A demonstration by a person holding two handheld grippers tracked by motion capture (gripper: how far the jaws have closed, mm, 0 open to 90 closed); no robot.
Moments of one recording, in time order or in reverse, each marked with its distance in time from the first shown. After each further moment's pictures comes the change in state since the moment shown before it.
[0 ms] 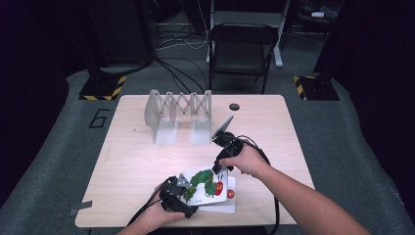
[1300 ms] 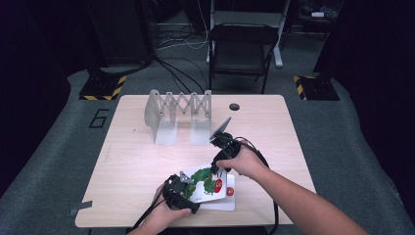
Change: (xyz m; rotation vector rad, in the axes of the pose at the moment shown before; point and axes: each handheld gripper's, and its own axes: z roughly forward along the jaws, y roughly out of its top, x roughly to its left) left arm -0.006 0.010 0.006 0.013 0.083 -0.134; right arm 0.010 0.001 0.003 -0.026 -0.076 0.025
